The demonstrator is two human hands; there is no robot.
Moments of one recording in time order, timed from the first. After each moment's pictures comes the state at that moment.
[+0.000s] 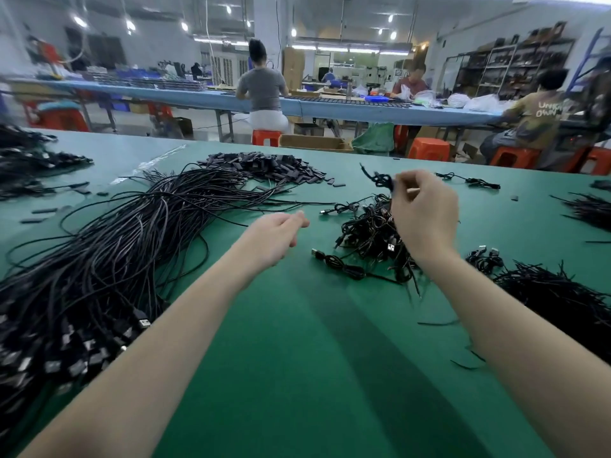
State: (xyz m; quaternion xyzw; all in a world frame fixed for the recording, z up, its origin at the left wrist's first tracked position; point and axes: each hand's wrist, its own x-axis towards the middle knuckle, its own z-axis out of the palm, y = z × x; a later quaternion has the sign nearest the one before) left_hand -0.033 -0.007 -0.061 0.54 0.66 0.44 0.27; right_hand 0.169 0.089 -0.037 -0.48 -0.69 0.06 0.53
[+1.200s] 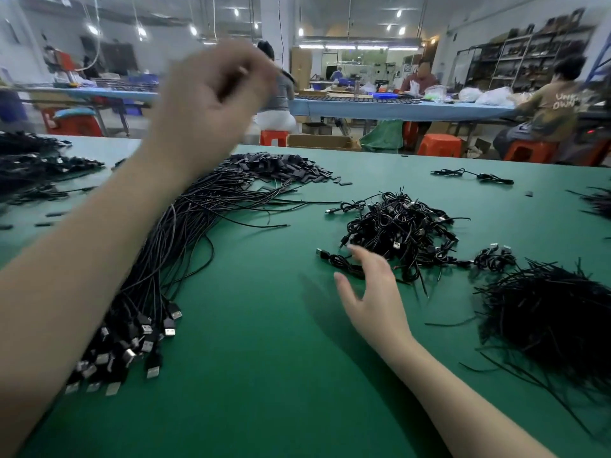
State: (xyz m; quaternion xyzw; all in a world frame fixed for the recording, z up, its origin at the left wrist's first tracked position) left_hand -0.059 -0.047 0.070 0.67 0.50 0.53 -0.11; right_hand 0.149 0.030 -0.147 -0.41 -0.78 0.19 0.43
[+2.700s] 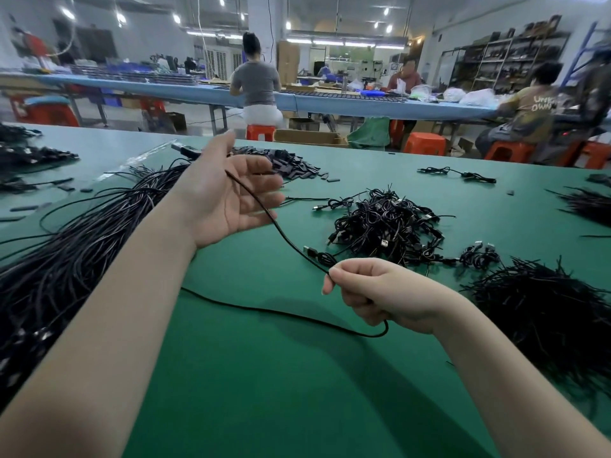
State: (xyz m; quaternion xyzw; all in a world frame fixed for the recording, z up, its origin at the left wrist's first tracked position) left_hand -0.066 -0.011 -0.003 0.40 0.46 0.60 0.51; right_hand 0.181 0.019 -0.067 -0.31 -0.72 0.61 0.12
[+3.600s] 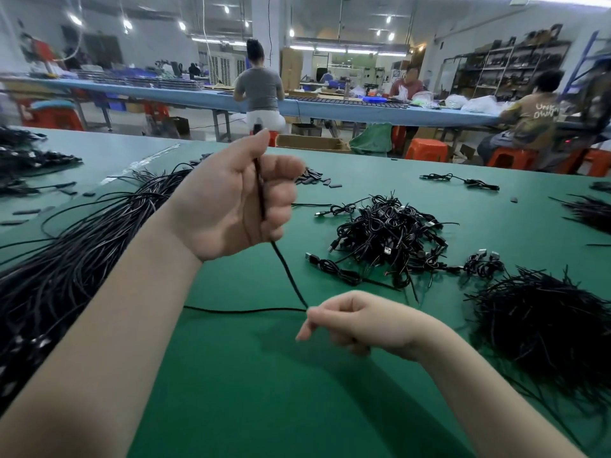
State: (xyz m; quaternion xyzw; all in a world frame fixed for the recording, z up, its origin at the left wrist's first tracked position) left_hand -0.049 -0.028 0.008 0.51 0.27 0.49 0.66; right_hand 0.168 0.013 -0.087 -0.30 -0.78 0.55 0.05
